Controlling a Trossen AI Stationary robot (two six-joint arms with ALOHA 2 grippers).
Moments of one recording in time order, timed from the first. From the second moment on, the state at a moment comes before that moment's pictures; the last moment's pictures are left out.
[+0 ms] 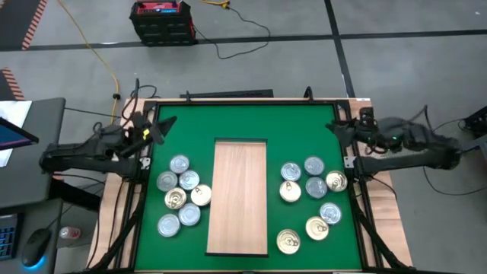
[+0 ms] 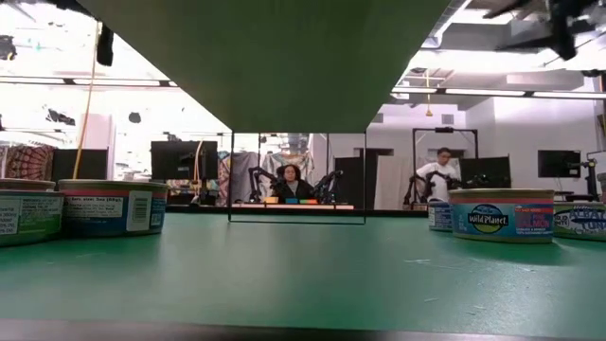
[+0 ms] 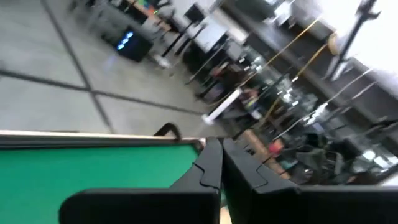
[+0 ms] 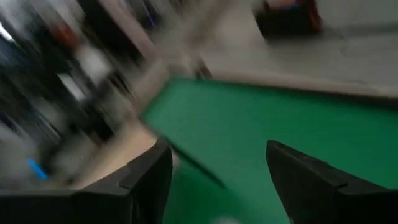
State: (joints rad) left arm 0.01 0.42 0.62 -0.13 -0.69 -0.74; right arm -0.01 0.48 0.91 -0.89 0.50 0.81
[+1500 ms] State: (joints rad) left arm 0.03 0.63 0.80 -0.24 -0.33 -0.89; right arm -0.01 1.27 0.67 -0.63 -0.31 0.65
